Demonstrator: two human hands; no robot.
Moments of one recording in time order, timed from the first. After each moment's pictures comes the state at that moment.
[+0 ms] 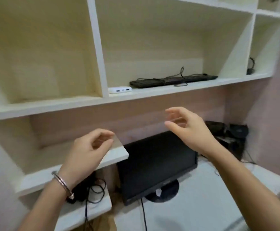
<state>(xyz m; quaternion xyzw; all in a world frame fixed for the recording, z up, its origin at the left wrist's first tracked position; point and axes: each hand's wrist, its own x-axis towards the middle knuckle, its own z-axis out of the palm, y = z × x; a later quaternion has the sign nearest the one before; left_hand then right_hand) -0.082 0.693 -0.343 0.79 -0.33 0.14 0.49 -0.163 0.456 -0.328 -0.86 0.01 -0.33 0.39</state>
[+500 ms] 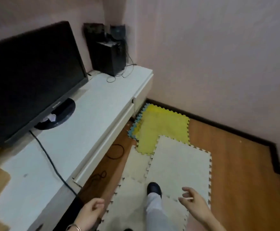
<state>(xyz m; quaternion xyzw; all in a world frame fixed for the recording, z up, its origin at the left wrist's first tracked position) -0.235 0.648 -0.781 0.79 -0.18 -0.52 0.27 -0.551 0.488 -0.698 -0.58 0.65 0.02 0.50</state>
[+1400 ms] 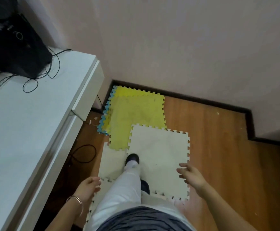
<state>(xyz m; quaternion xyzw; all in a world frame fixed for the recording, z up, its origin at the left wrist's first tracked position) -0.315 0.304 -0.764 0.79 -0.12 -0.56 0.21 -0.648 0.196 -0.751 -0.36 0.72 -0.05 0.58</state>
